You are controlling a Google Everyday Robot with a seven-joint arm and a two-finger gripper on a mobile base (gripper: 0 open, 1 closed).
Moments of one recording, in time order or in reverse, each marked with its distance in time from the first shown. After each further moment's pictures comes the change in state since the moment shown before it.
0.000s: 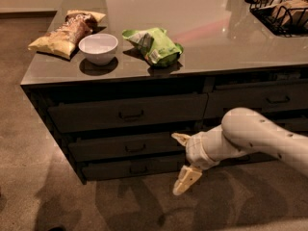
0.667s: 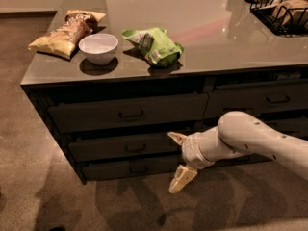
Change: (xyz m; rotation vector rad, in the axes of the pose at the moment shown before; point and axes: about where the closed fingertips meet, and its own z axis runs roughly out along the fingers) arm -0.004 -0.010 0.017 0.036 -0.040 -0.040
